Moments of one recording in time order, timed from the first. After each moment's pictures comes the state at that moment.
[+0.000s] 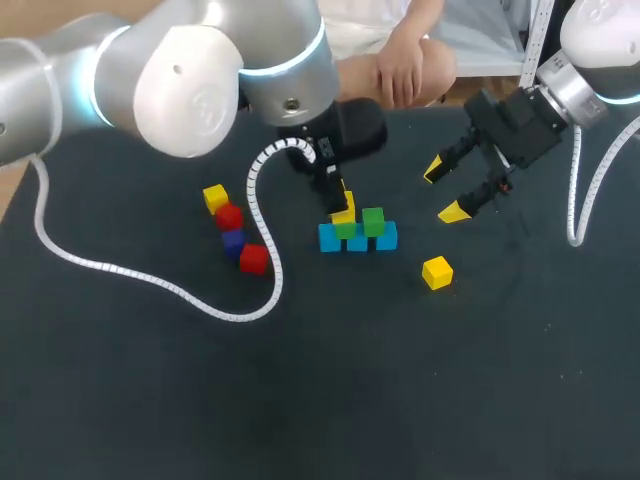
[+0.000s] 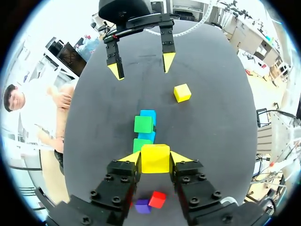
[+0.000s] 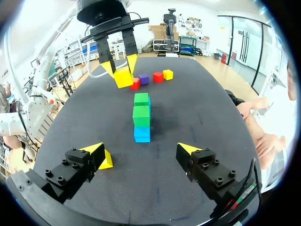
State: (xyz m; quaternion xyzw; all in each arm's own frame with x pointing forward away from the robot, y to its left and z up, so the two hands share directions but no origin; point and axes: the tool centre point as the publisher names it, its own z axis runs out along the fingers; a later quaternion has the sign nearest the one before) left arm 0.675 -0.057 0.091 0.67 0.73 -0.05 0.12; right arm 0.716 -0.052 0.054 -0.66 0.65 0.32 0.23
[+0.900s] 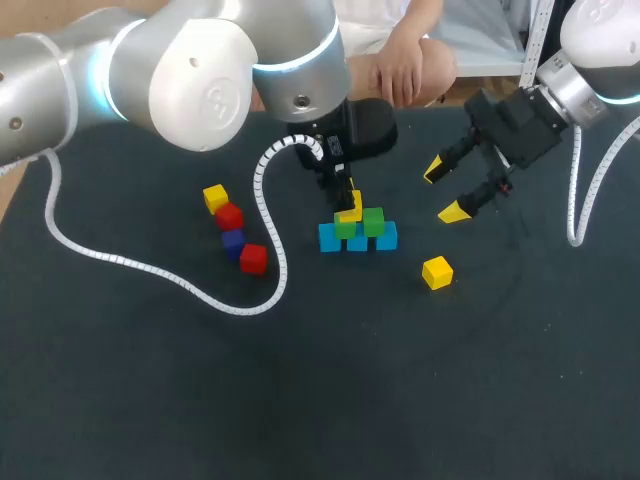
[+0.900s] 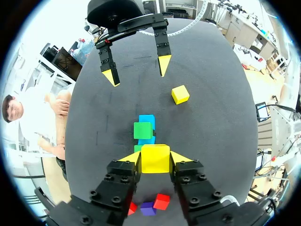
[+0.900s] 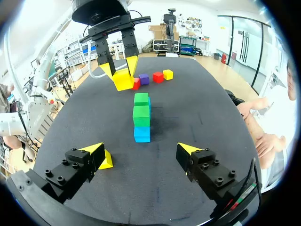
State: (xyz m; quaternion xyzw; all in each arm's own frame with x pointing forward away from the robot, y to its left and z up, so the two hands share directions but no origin) left arm 0.678 -0.067 0.092 0.69 0.71 -0.05 0.12; right arm 0.716 -0.052 0.054 -0.66 0.65 0.32 0.23
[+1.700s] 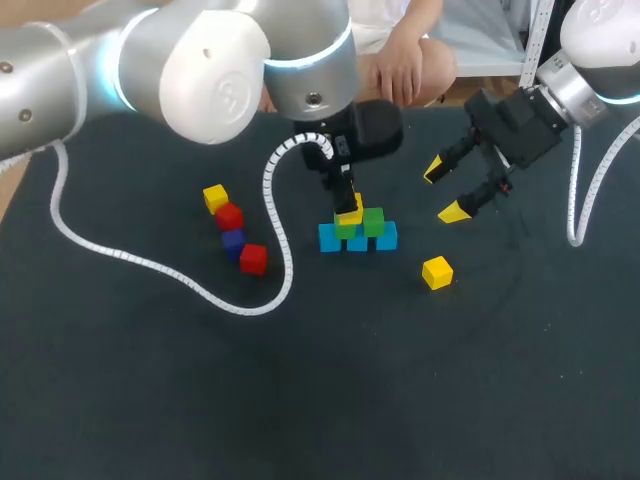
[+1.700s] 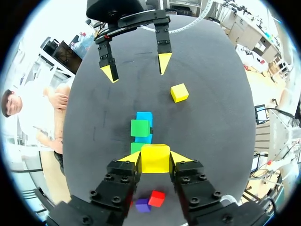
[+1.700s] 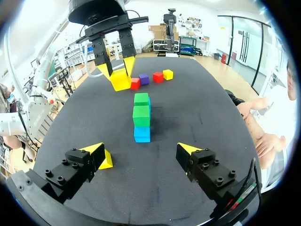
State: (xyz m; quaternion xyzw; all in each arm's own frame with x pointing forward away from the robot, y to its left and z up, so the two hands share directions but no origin) left arm 0.674 -0.067 0.093 0.68 0.73 -0.04 0.09; right arm 0.716 -0.052 0.055 -0.66 0.65 0.32 0.23
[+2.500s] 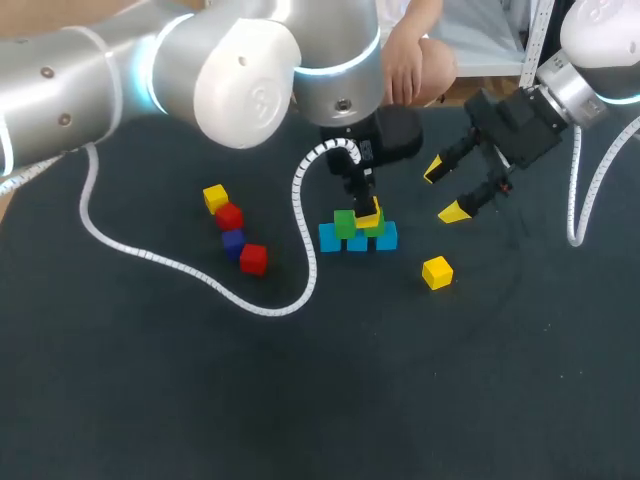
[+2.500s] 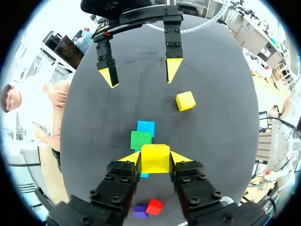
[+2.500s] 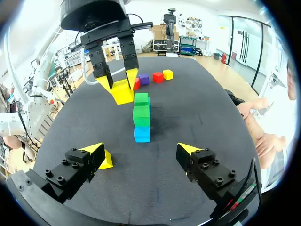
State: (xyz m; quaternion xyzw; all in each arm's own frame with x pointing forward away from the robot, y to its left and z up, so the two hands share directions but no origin) left arm 0.679 -0.090 0.079 0.66 0.74 -0.03 0.09; right arm 0.716 -0.052 0.054 -0.66 0.65 0.32 0.23
